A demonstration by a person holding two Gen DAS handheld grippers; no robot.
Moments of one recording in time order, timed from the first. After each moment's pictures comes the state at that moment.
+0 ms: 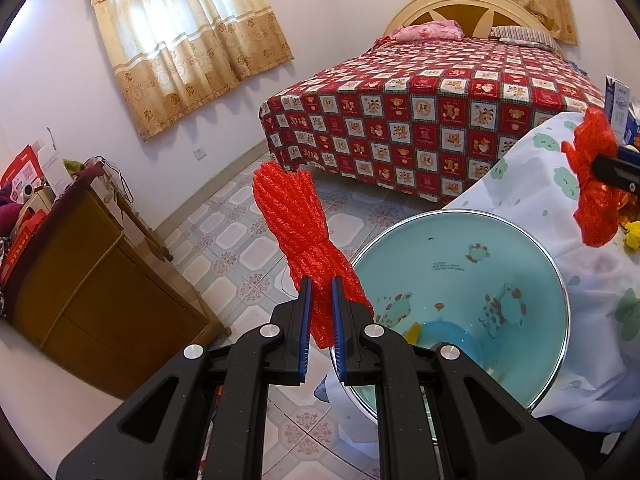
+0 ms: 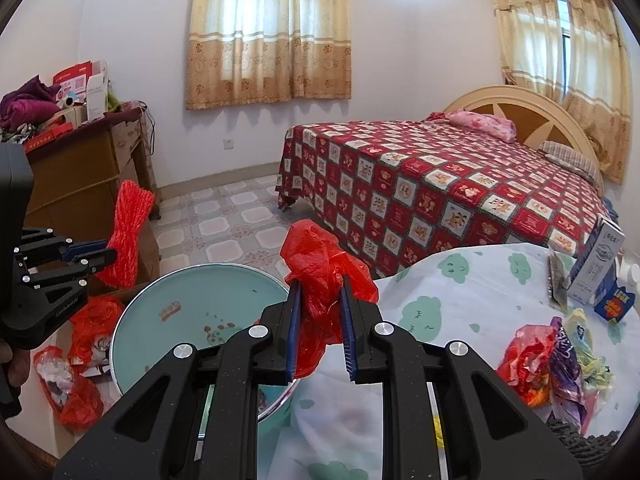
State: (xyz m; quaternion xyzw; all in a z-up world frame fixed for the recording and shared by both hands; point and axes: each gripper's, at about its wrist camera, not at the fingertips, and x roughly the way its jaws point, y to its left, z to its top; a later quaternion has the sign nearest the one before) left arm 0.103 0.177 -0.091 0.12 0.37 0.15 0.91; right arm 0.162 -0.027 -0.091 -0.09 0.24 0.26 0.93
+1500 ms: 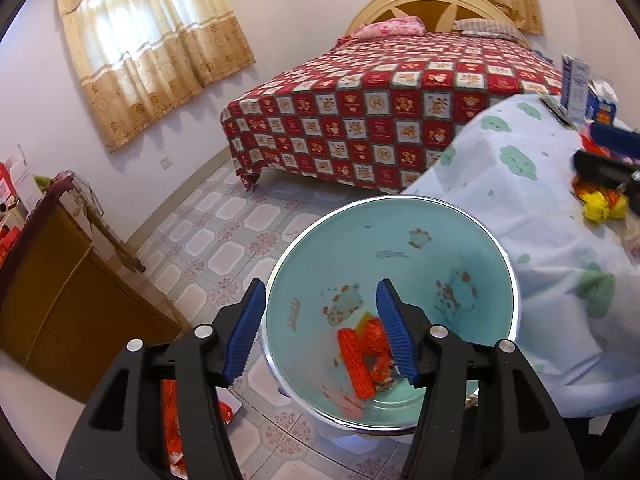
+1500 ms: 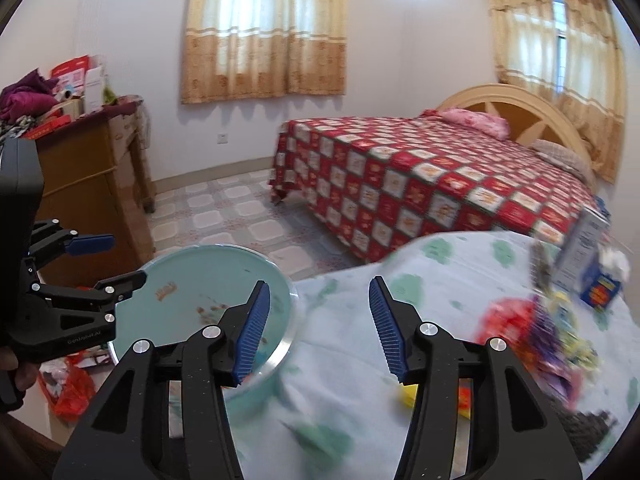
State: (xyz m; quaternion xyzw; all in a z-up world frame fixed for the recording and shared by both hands) left arm 0.094 0.132 -0.107 0.13 0.38 0.08 0.91; right arm 0.133 -0.072 -0.093 -0.09 0.25 0.21 0.94
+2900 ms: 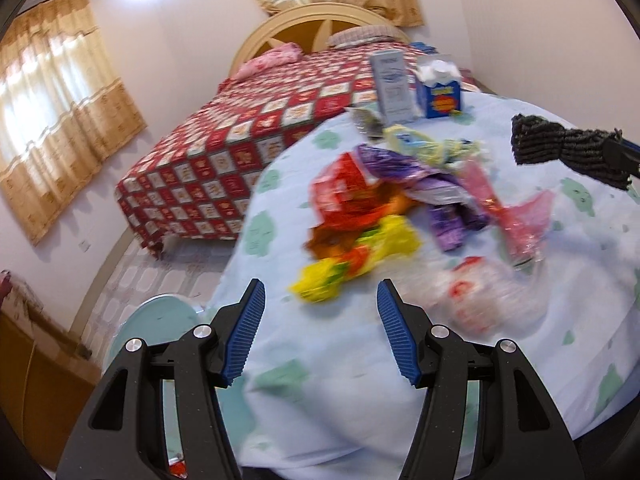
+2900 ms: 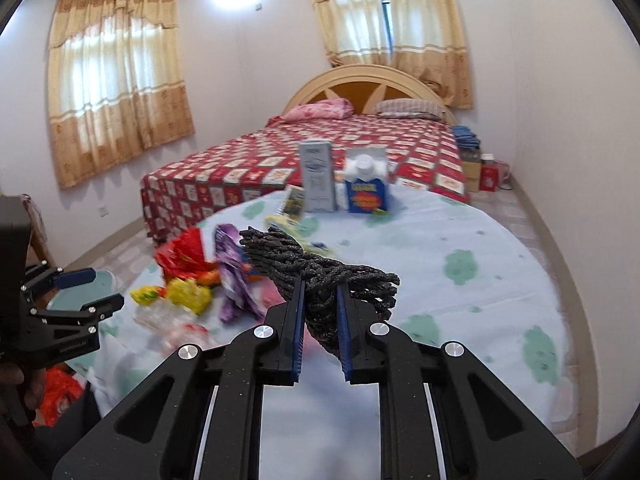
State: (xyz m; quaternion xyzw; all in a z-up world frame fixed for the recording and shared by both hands) left arm 0.094 -0.108 -0.105 0.20 0.35 -0.10 0.91; right arm 0.043 -0.335 -0.096 0.06 0.24 0.01 0.97
